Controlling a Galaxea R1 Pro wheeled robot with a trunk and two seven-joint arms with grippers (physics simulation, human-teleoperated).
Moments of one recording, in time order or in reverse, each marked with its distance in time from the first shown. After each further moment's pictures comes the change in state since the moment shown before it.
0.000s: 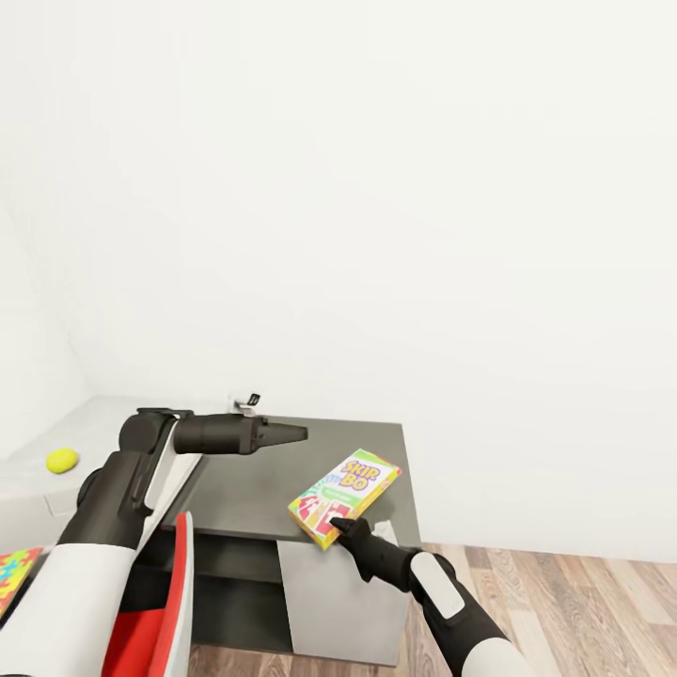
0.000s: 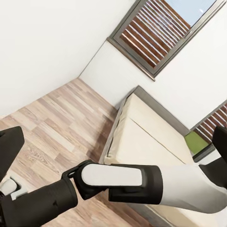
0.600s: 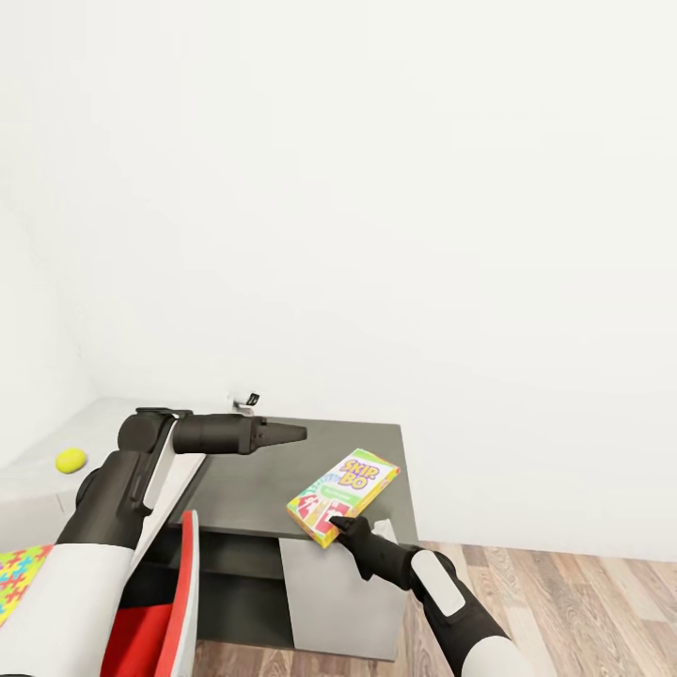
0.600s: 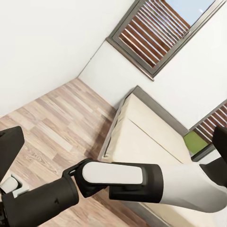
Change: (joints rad) left arm 0.000 0.004 0.000 0.000 0.000 0.000 0.000; right arm -0.003 0.000 -0.009 -0.003 0.002 0.020 0.002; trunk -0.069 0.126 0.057
